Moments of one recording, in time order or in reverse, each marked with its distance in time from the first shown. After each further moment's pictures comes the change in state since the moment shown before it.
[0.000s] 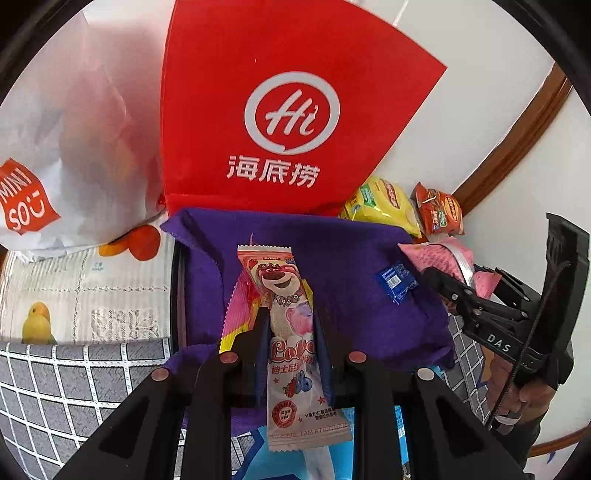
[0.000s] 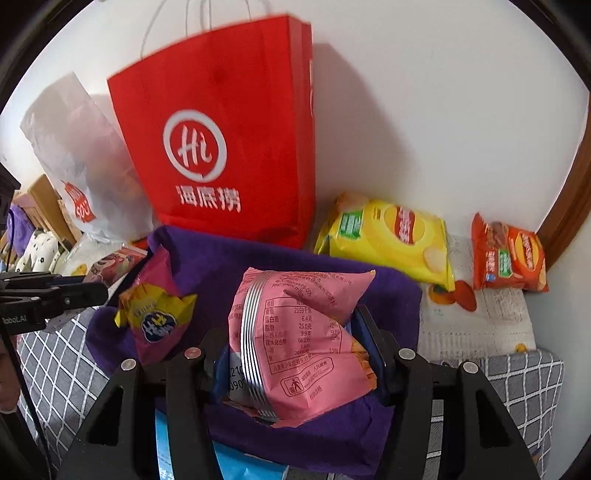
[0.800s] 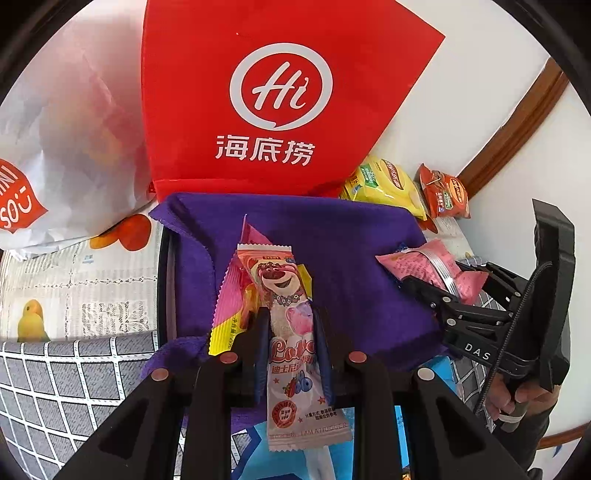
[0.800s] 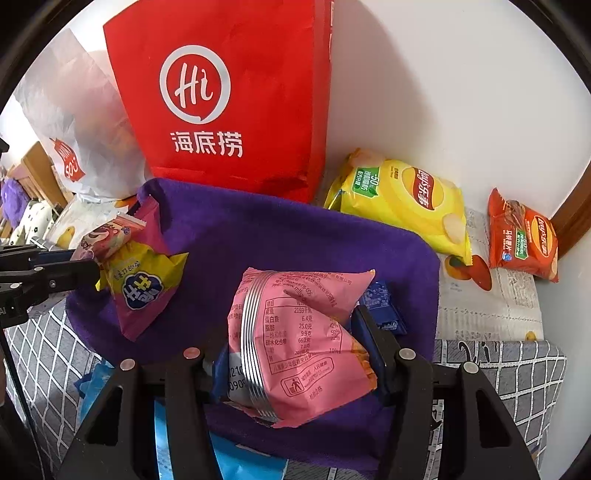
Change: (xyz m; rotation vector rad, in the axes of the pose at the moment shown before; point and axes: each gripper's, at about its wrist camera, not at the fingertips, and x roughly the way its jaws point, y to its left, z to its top) left arm 0.016 -0.009 -0.002 0.029 0.043 0.023; right arm 0.027 0.010 -0.010 -0.048 0.110 -0.014
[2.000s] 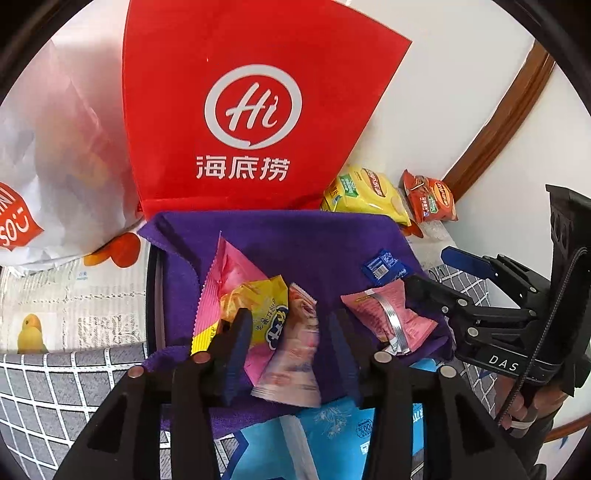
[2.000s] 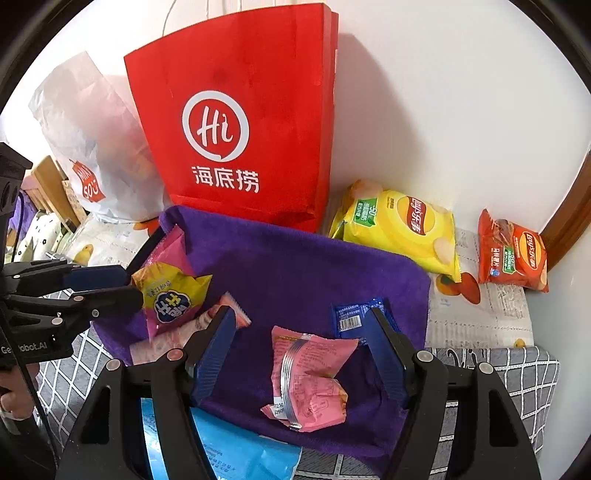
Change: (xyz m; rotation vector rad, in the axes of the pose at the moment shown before) left arm -0.014 -0.015 0.000 0.044 -0.055 -0.019; right arm -0.044 0.008 0.007 0.010 -0.086 0.017
